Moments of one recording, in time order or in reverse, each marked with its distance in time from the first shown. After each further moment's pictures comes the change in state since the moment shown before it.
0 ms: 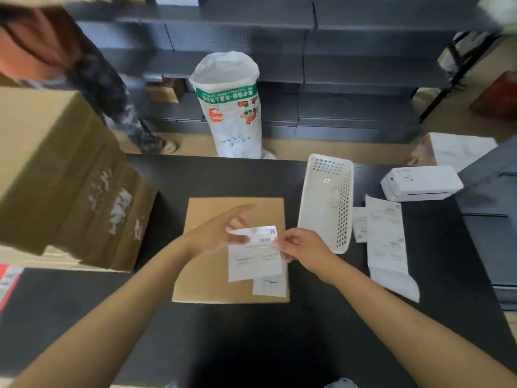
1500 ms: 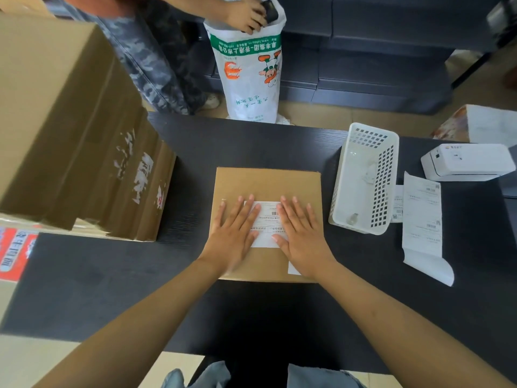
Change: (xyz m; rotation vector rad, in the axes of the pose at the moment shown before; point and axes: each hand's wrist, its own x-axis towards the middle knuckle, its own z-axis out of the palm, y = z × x) left_hand -0.013 -0.116 0.040 0.930 0.262 0.066; right_hand 0.045 0.053 0.081 -1.362 0.107 -0.321
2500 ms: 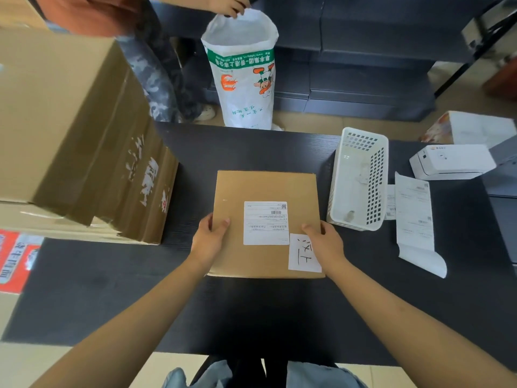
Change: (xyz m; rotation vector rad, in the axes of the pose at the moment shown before) left_hand -0.017 -0.026 -0.001 -1.312 0.106 -0.794; right_hand -0.021 0.005 -0.008 1.290 0.148 0.894
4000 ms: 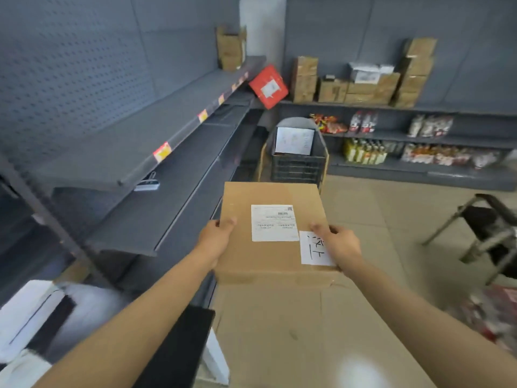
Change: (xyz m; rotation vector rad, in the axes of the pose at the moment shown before) left_hand -0.510 0.127 0.593 0.597 -1.182 0.723; right_hand -0.326 0.328 -0.581 0.669 1.269 0.178
